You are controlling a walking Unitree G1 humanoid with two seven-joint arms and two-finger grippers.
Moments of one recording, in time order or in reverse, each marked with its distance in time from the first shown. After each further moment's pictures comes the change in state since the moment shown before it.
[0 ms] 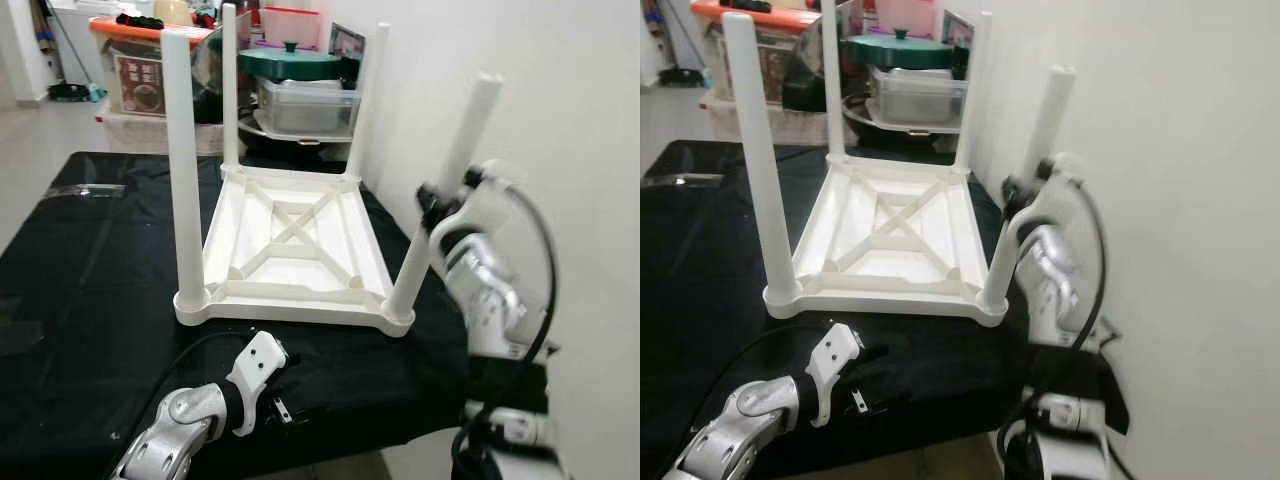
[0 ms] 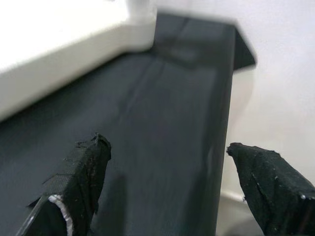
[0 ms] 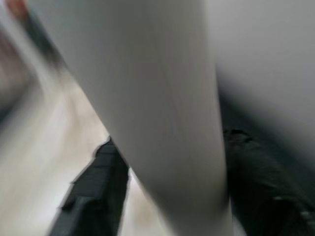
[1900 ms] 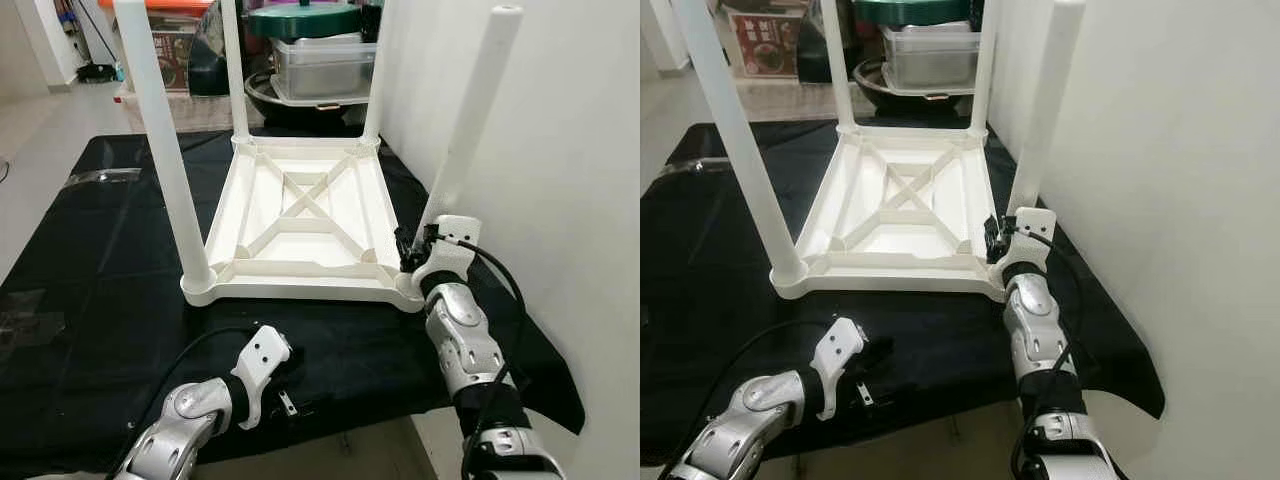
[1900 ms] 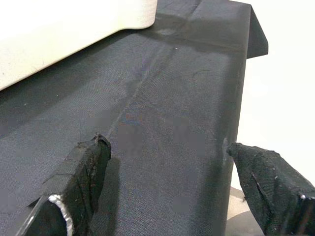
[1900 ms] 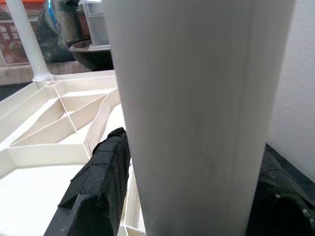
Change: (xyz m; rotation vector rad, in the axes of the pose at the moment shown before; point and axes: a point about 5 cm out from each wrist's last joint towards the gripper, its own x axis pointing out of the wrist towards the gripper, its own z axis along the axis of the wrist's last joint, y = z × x) left arm 0.003 0.001 0.004 0.008 -0.013 0.008; right arm 0.020 -0.005 -0.002 -0.251 -0.335 0.020
